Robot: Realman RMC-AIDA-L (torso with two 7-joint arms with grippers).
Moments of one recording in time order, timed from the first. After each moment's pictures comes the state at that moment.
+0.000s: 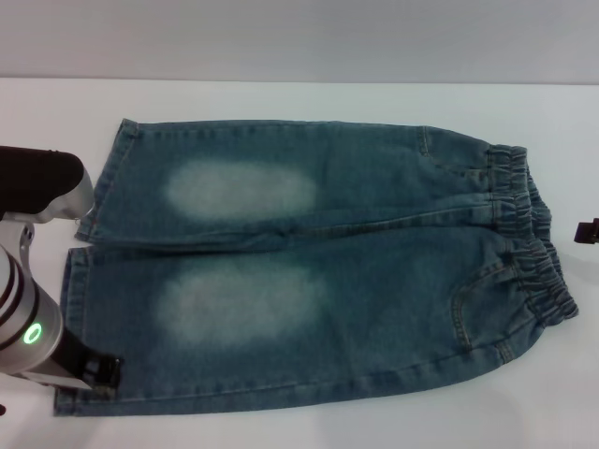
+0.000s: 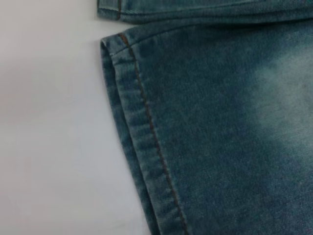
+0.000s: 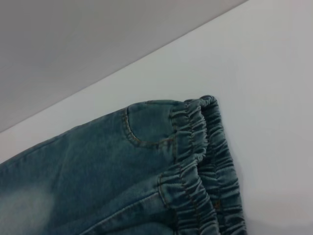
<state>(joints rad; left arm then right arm) -0.30 -2.06 1.75 1.69 -0.30 -1.73 -0.26 0.10 2.07 -1.06 -1.48 0.91 1.32 -0.27</state>
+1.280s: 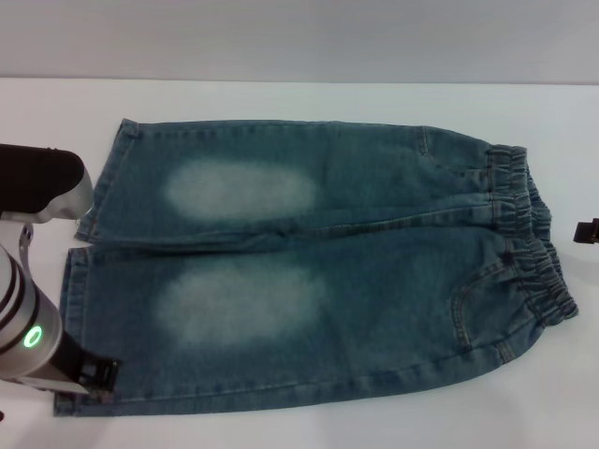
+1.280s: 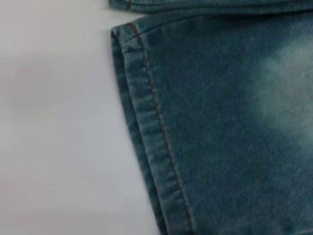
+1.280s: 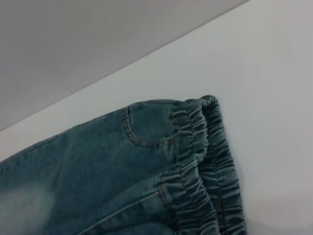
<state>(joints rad) -0.31 -2.07 1.78 1.75 -0.28 -1.80 -0.31 0.10 2.07 -1.05 -1.47 0.91 1.32 -0.30</state>
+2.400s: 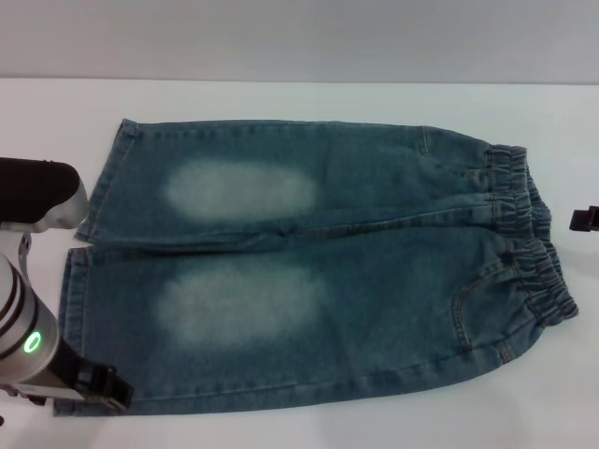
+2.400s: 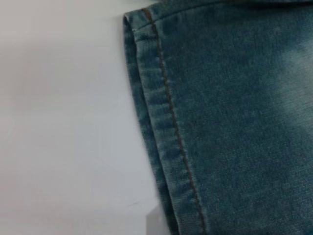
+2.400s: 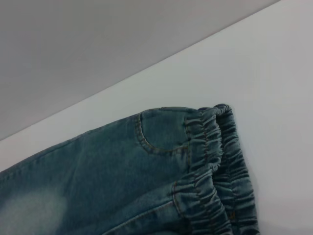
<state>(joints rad) -0.30 -2.06 1.78 1.69 -0.27 -1.75 -0.33 0.13 2.07 -1.04 -1.47 0.92 1.34 -0.29</state>
